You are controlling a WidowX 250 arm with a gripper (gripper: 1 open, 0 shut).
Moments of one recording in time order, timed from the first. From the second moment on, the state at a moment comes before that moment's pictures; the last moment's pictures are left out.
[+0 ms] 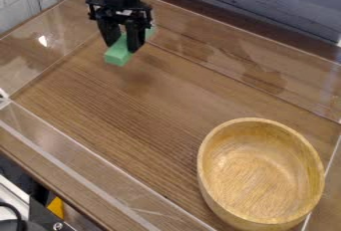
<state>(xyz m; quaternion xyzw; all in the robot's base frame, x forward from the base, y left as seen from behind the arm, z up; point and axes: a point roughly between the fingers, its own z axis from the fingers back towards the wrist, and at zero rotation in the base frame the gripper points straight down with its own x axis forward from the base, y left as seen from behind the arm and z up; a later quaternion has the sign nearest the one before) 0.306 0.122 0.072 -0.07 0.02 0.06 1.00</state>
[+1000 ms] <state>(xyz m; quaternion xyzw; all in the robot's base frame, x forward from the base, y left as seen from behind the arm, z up) 0.287 0.055 0.089 -0.08 0.03 0.02 1.00</state>
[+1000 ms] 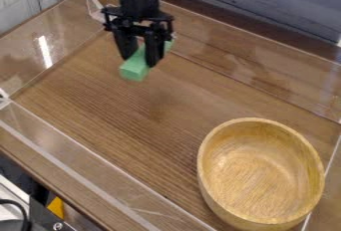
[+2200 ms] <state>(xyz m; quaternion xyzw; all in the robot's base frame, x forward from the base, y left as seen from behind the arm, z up) 0.197 -0.115 0.095 -0.08 0.07 -0.12 0.99</state>
